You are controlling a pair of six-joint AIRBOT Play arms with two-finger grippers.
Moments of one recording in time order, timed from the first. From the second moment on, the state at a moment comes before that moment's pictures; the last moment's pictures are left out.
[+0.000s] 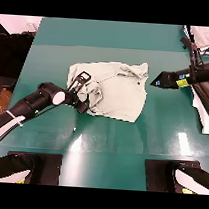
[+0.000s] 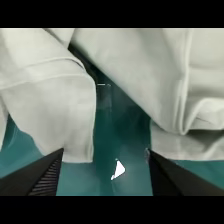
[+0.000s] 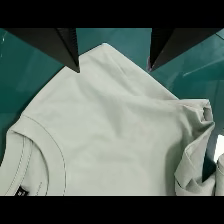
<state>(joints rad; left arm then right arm) -0.57 -1.24 0.90 1.54 -0.80 -1.52 0.01 -1.14 1.24 -1.01 1.33 1.39</state>
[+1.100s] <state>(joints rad) -0.61 -1.32 0.90 1.87 -0.72 -1.71 0.01 -0.98 1.06 -1.01 1.23 1.41</state>
